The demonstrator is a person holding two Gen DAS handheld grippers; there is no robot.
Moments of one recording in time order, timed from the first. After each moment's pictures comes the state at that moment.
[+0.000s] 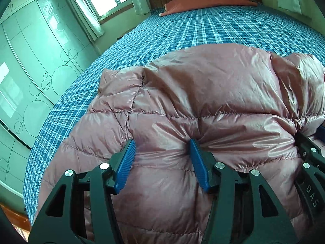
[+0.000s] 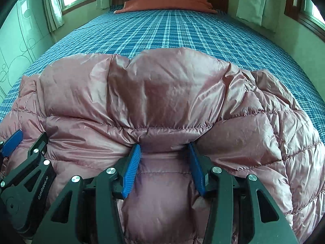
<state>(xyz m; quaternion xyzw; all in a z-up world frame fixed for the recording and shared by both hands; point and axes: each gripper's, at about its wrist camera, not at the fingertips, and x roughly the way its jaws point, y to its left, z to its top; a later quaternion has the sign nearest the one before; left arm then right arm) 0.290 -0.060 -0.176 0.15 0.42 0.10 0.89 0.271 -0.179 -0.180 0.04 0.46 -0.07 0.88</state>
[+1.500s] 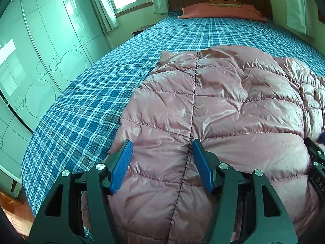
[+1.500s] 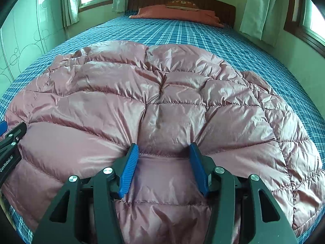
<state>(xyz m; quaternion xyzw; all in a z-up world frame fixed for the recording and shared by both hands) 0.191 0.032 -0.155 0.08 0.40 0.11 0.91 0.179 -0.146 -0.175 -0.01 0.43 -0.06 0.90</state>
